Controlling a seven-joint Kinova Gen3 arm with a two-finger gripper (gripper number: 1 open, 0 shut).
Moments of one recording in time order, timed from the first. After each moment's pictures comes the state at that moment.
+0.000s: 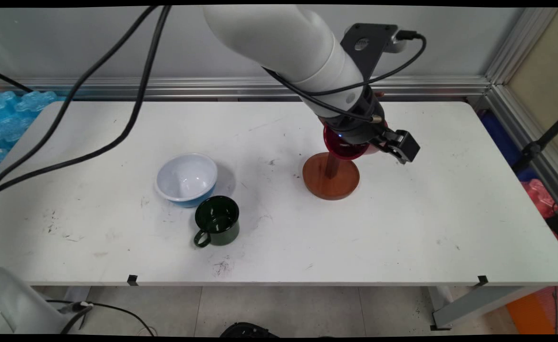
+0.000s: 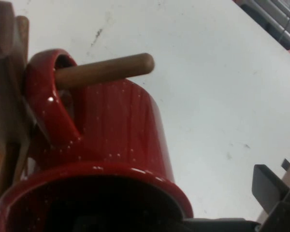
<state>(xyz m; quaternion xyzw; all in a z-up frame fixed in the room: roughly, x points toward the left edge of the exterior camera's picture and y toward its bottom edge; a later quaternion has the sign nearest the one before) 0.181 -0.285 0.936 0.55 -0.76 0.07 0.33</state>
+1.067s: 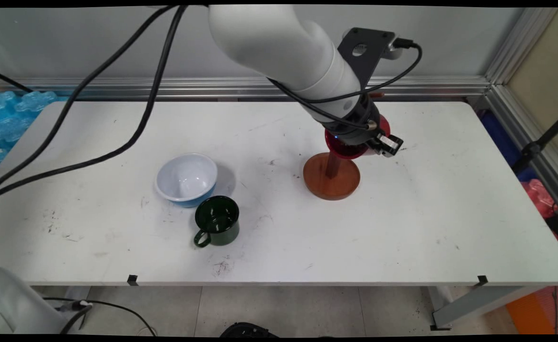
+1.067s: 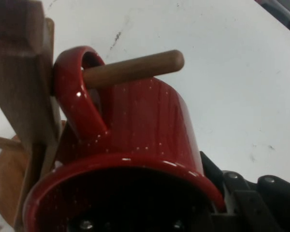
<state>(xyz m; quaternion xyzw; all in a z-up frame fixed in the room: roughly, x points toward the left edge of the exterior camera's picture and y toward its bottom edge) 0.181 -0.284 0.924 0.55 -0.77 0.10 0.32</state>
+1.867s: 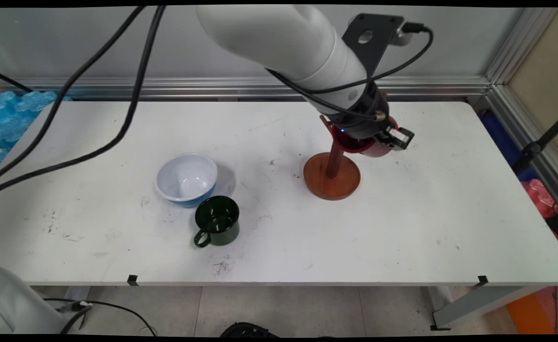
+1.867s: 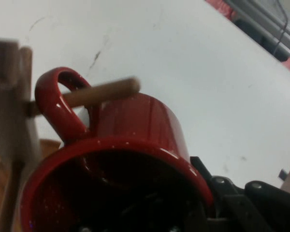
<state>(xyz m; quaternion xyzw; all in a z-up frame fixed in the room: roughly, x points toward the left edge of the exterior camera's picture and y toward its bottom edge) 0.177 -0.277 0.948 0.53 -0.76 0.10 0.35</state>
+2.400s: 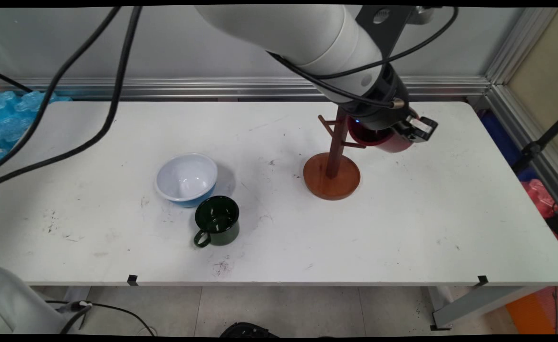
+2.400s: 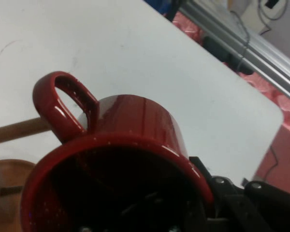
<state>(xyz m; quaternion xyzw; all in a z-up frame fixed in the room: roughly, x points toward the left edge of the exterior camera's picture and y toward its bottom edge) 0.168 -0.265 0.973 0.51 -0.76 0.08 0.38</state>
